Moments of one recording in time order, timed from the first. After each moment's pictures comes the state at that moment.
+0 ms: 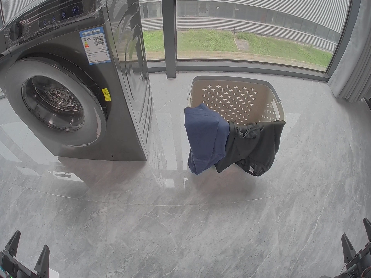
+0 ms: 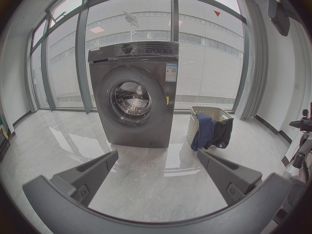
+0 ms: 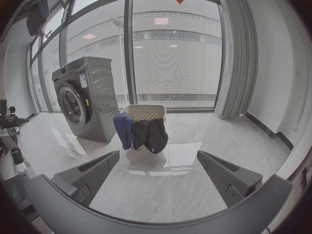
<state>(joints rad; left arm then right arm) 0.00 0.02 -0.02 0.00 0.00 -0.03 0.01 0.02 -0.02 0.00 0.03 -0.01</state>
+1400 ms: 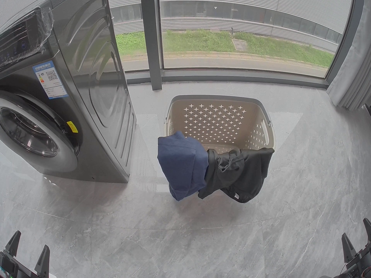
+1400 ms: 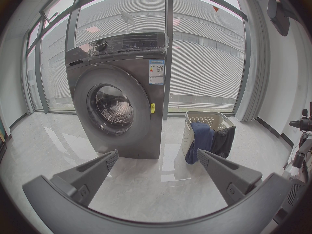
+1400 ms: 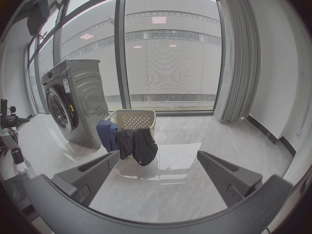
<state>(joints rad) 0.00 0.02 -0.02 0.00 0.00 -0.03 0.01 0.02 -0.02 0.00 0.03 -0.01</state>
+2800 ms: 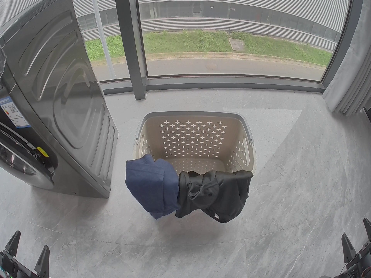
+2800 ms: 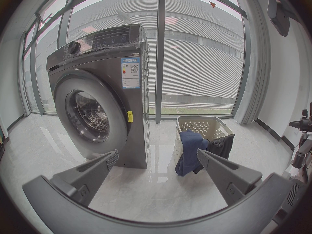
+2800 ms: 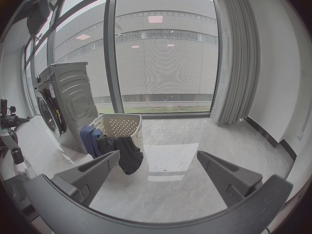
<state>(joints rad) 0.00 0.02 -0.02 0.00 0.00 -0.03 0.01 0.02 -0.02 0.00 0.03 -0.01</state>
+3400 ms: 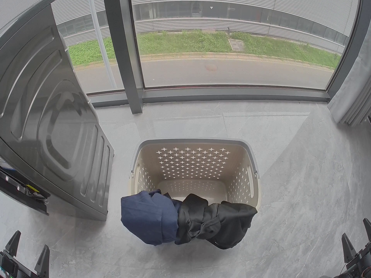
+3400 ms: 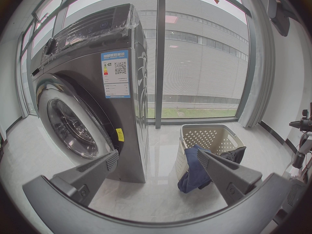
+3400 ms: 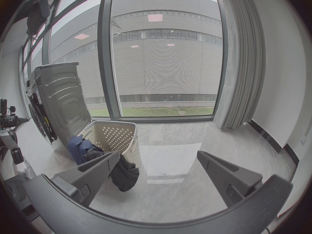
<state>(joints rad) 0.00 0.02 -0.02 0.00 0.00 -0.03 0.01 0.02 -0.02 0.00 0.03 -0.01</state>
